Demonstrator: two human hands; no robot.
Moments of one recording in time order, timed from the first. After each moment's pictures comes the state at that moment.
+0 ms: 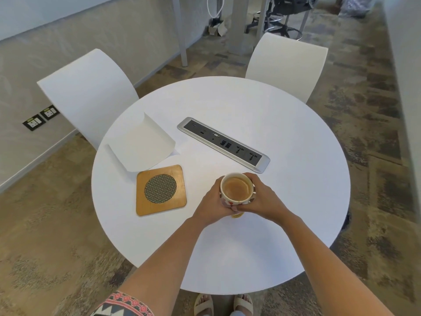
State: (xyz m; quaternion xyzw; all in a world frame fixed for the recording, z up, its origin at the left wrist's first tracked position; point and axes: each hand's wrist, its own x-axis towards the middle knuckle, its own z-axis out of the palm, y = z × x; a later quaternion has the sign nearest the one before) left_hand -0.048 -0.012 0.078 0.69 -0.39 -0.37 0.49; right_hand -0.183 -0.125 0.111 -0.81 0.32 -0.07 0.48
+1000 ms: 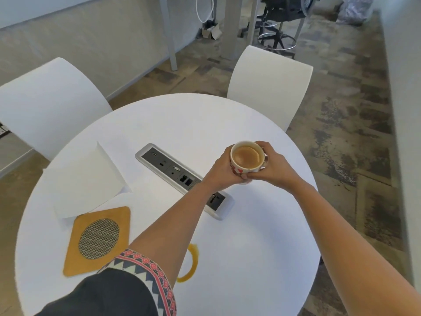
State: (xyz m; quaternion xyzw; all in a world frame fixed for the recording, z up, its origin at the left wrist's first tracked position) left_hand -0.032 -0.272 0.140 0.68 -0.42 -0.35 0.49; right_hand -0.169 -0.378 0.175 -0.83 0.32 -0.12 0.45
